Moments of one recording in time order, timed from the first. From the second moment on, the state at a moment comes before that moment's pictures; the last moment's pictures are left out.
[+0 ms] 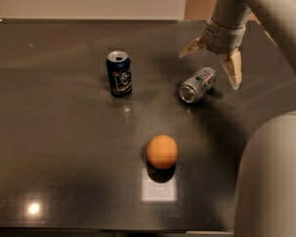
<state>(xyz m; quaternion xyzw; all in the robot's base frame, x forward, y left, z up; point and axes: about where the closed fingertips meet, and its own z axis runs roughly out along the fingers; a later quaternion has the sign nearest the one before) 0.639 -0.177 0.868 -0.93 0.36 -0.01 0.07</state>
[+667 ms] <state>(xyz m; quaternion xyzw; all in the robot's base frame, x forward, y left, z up) 0.636 -0.167 0.860 -0.93 0.36 0.01 0.07</state>
